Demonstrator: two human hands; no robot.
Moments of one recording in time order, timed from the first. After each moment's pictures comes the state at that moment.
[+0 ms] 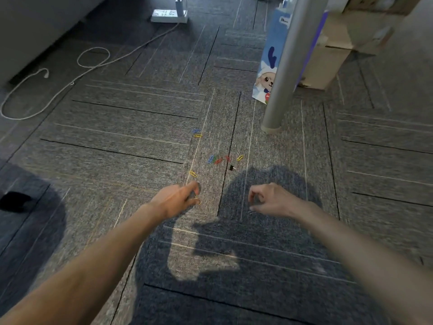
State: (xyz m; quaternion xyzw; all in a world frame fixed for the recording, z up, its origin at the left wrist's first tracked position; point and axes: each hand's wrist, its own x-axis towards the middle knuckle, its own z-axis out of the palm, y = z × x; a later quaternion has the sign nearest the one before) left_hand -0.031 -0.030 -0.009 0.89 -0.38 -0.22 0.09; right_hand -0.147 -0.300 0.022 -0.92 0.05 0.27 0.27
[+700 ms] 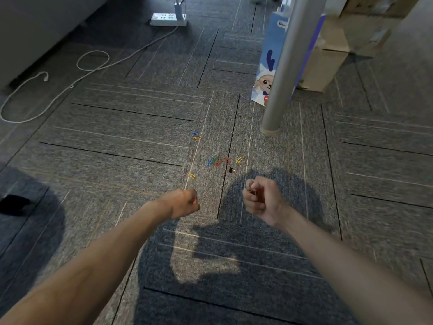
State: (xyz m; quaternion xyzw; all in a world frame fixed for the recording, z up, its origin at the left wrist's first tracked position) left_hand -0.032 -0.046 -0.002 0.88 -0.30 -0.35 0.09; right_hand -0.144 -0.266 0.019 -0.49 0.23 0.12 0.83
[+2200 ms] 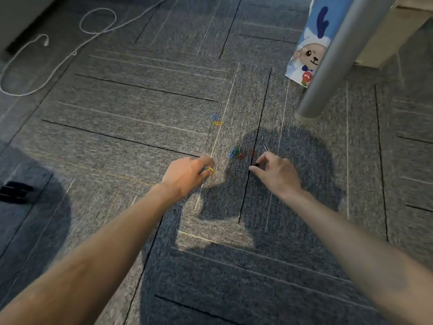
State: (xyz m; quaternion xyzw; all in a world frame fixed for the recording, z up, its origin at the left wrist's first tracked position) left_hand 0.029 -0.042 -0.021 0.93 -0.33 -0.15 0.10; right_hand -0.057 -0.271 -0.030 -0.94 0.18 0.04 0.27
